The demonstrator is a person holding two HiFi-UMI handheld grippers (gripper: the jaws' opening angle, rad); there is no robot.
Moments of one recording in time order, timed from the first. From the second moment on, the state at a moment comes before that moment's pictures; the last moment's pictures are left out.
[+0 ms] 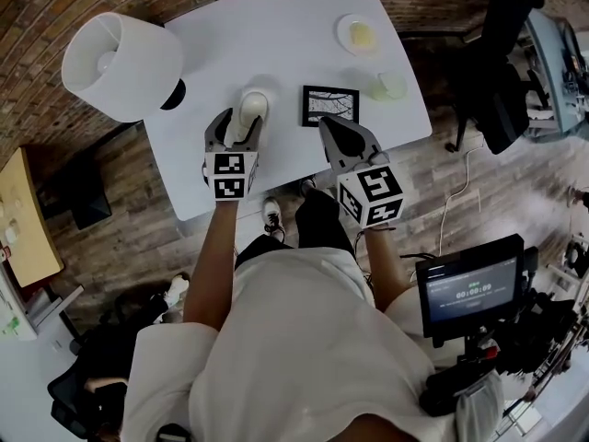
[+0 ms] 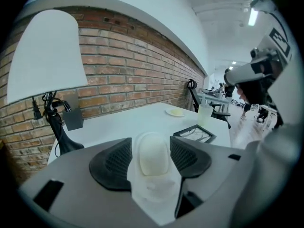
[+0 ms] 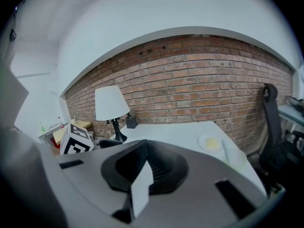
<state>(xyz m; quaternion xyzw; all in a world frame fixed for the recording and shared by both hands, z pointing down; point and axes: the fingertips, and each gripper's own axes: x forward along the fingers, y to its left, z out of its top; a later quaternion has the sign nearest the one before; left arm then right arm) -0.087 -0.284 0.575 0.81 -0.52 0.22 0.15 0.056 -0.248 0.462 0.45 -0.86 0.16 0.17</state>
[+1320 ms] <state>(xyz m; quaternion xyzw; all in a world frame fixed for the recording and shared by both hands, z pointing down) -0.060 -0.219 0.404 0.88 -0.46 0.16 0.03 0.049 -0.204 0.354 0.48 -0.86 0.08 0.11</state>
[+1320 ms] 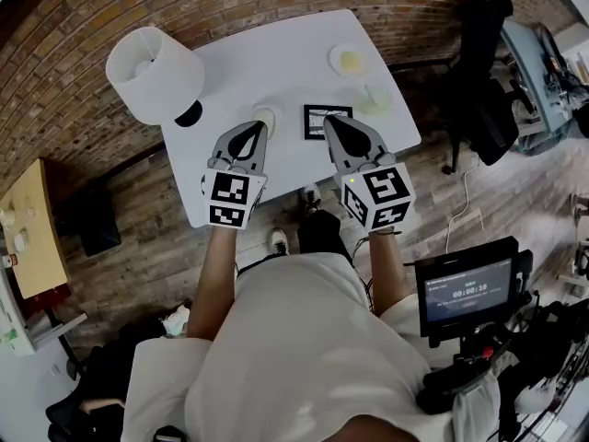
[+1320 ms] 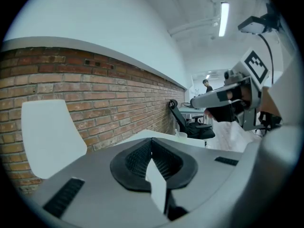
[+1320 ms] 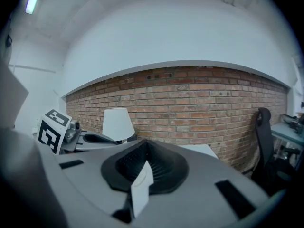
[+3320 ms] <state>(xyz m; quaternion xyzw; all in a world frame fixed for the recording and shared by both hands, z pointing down) -0.082 -0.173 0.233 0.86 -0.49 0.07 -0.13 0.004 -0.167 0.219 0.48 -0.87 -0.05 0.07</state>
